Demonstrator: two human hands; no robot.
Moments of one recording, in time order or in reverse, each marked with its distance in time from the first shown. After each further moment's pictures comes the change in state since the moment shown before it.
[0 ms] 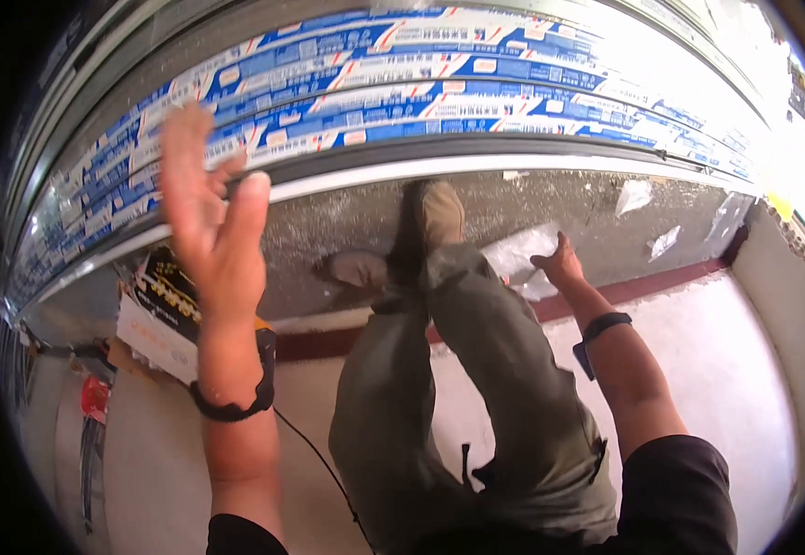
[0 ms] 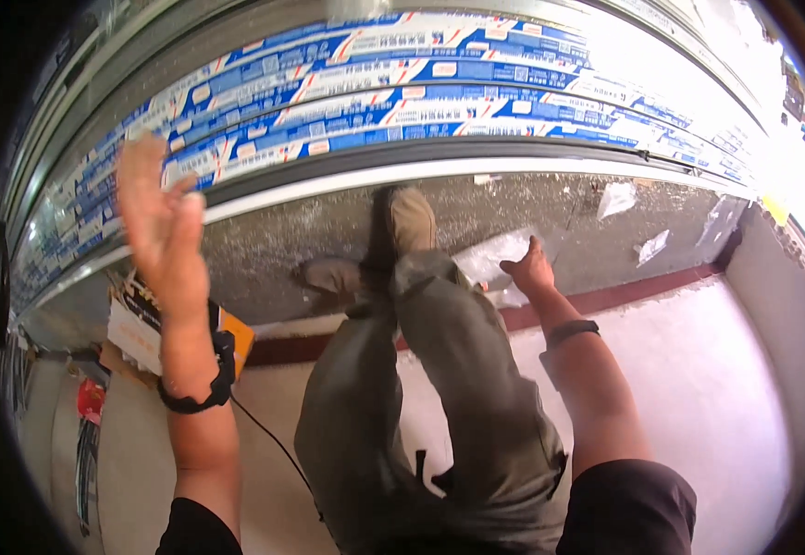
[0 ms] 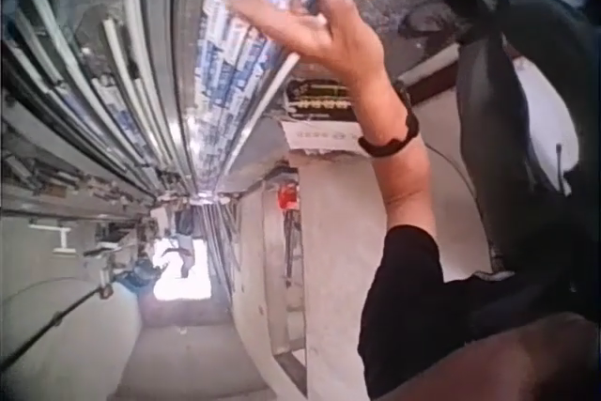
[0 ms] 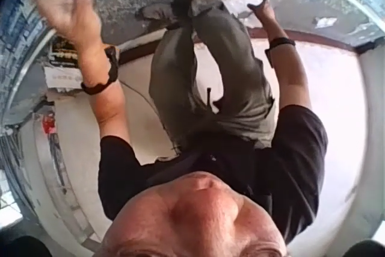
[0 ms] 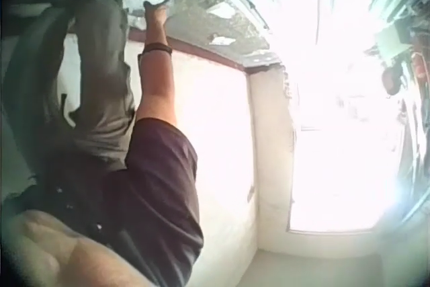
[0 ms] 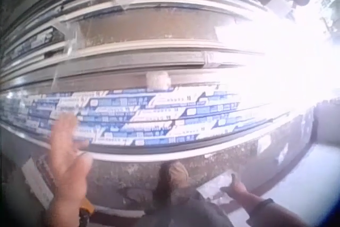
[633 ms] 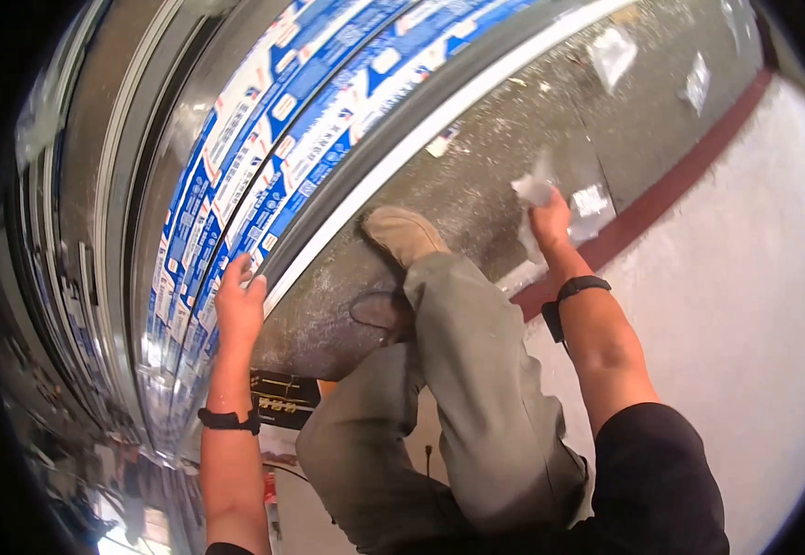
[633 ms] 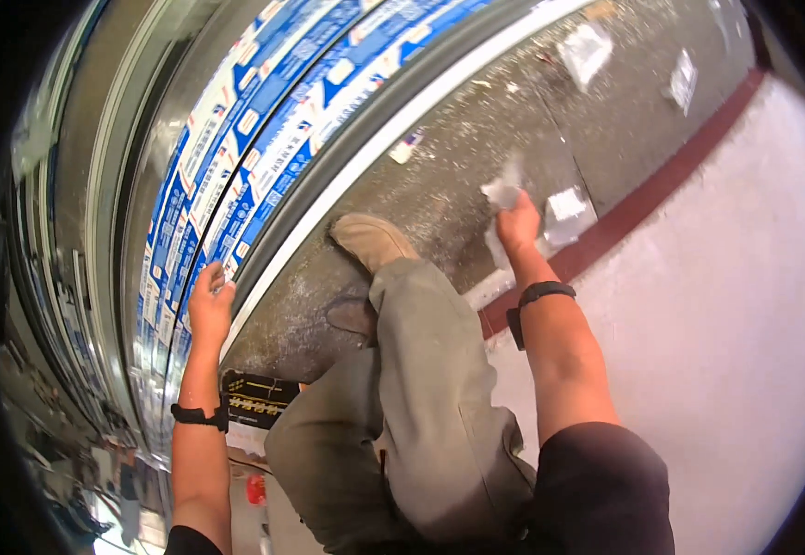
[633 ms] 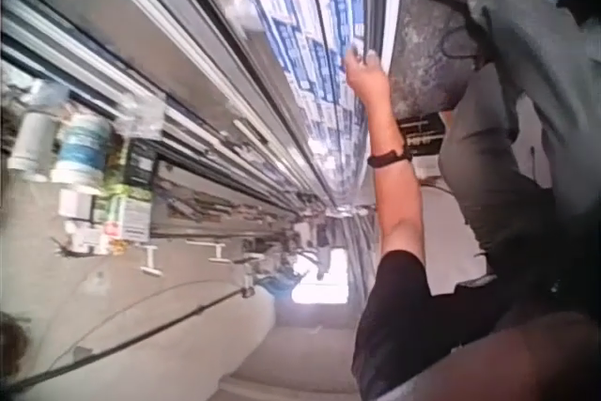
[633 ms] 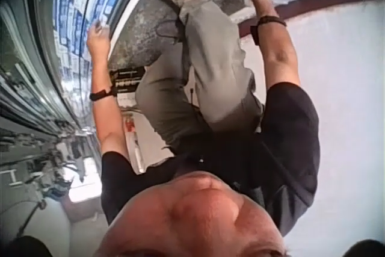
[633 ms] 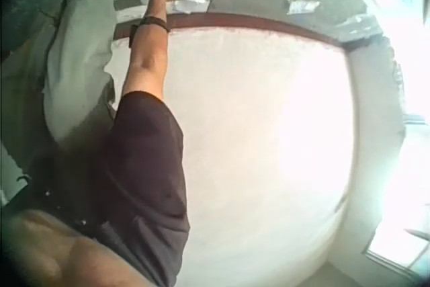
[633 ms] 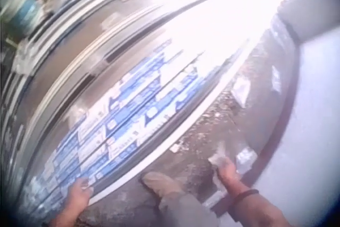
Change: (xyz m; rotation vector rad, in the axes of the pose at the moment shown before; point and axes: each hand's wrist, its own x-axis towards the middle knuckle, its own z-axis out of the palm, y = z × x) left_hand 0.007 -0.101 0.061 0.902 -0.790 -0.326; right_hand 0.070 0.053 0.155 0.924 0.493 0.225
